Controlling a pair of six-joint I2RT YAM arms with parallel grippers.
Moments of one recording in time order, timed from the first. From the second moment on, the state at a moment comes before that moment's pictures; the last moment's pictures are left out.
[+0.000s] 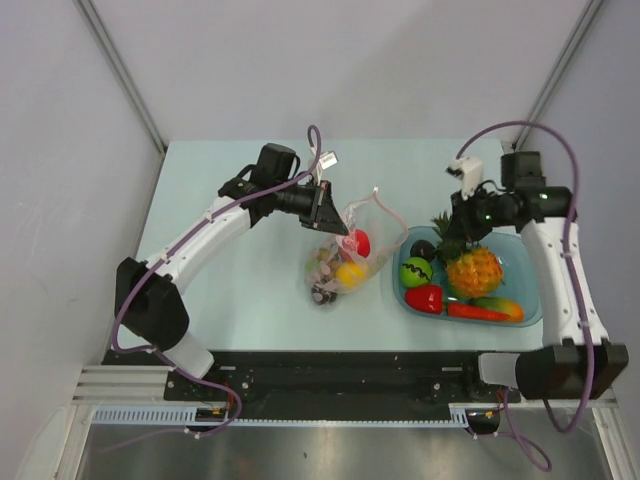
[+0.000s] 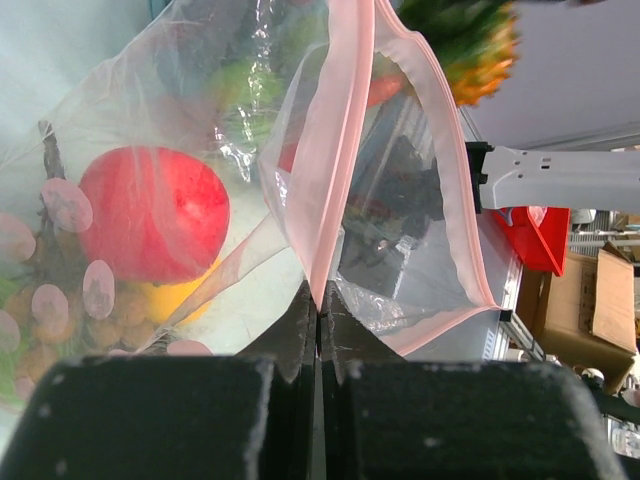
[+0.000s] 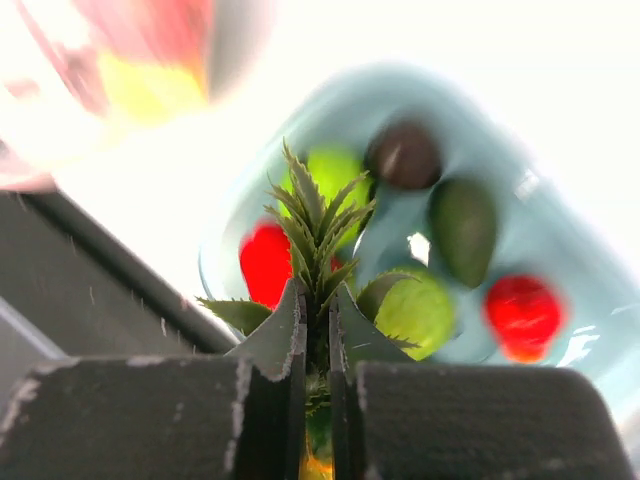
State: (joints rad) left arm -0.52 1.61 1.44 -0.53 0.86 -0.31; right arm 0.01 1.30 1.41 -1.16 -0.52 -0.50
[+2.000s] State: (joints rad) left arm -0.45 1.51 1.23 0.00 0.99 -0.77; right arm 0.69 1.15 0.94 0.12 0.07 0.47
